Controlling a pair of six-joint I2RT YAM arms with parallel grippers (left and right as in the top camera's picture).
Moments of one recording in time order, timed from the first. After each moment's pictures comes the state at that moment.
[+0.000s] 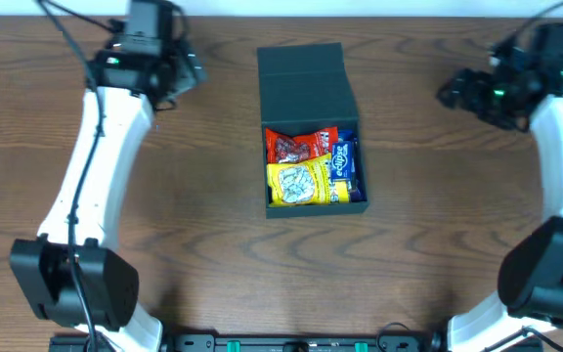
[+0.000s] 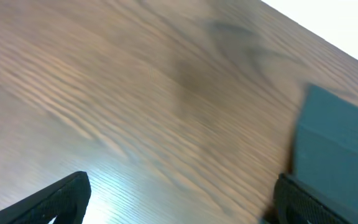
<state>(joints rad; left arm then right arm) -0.08 1.77 1.71 -0.93 -0.19 -0.56 -0.17 1.81 1.59 -0.88 -0.35 0.15</state>
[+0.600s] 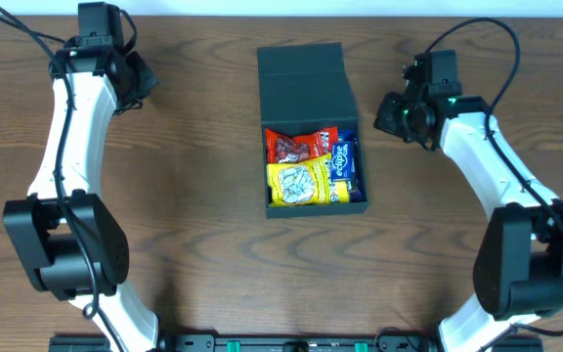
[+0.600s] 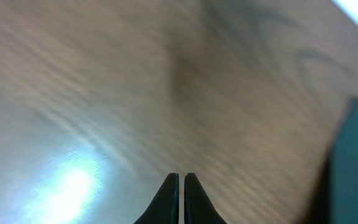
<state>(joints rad) 0.08 1.92 1.71 -0.87 0.01 -0.54 0.11 1.83 1.31 -0.54 -0.19 0.47</state>
